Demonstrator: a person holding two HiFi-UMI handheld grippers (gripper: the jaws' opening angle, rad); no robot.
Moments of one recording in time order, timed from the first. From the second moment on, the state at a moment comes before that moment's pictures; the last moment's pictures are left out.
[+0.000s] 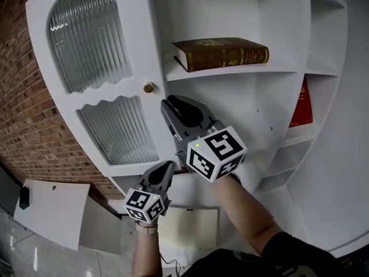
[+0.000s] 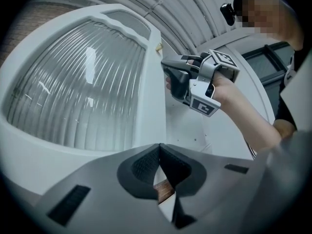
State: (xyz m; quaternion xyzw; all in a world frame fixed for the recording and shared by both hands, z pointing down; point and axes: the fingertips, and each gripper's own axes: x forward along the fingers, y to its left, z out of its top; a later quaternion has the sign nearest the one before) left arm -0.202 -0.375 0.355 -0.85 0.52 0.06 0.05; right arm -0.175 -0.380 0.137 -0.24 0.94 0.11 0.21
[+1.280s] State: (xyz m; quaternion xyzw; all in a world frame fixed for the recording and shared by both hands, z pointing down) left arm -0.186 -0.372 0.357 -0.85 0.53 0.05 0.06; right arm -0.156 -0.380 0.176 -0.27 0.94 0.09 0.17
